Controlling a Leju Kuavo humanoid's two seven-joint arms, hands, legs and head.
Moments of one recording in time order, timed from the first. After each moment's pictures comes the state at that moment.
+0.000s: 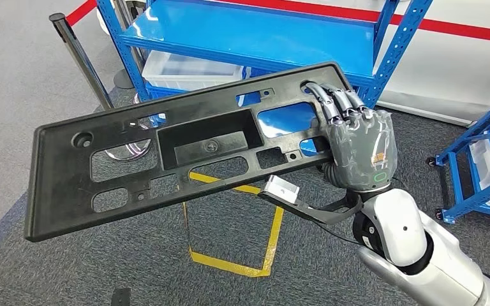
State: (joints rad) left arm -0.16 -0.19 1.26 -0.14 -0.97 0.41 -0.43; right arm -0.63 -0.41 0.76 -2.03 1.15 -0.32 0.69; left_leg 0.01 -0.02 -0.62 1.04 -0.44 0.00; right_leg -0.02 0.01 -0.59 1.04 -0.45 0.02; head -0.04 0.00
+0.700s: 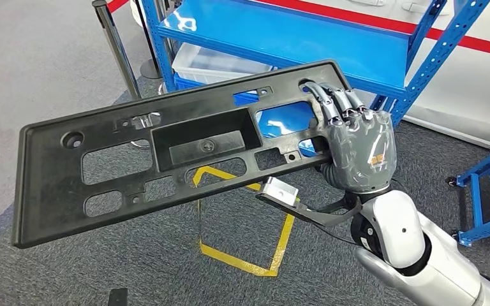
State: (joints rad) left arm -0.16 -0.19 1.28 -0.14 -0.97 0.41 -0.43; right arm -0.62 -0.41 0.76 -2.03 1.16 -0.34 0.69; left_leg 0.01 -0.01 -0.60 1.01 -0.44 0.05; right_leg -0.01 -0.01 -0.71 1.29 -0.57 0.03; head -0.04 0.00
